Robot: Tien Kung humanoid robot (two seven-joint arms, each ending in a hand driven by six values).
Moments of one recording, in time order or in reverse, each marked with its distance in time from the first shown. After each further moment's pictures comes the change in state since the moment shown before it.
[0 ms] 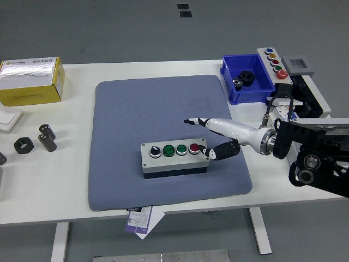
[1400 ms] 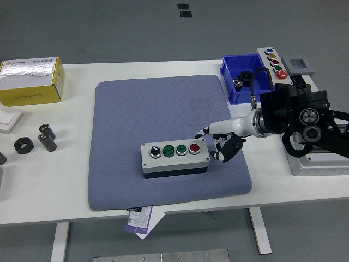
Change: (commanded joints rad) left arm -0.001 -0.001 0.031 0.002 -0.028 0.000 0.001; right arm 0.135 0.138 0.125 -0.027 0.146 0.573 -0.483
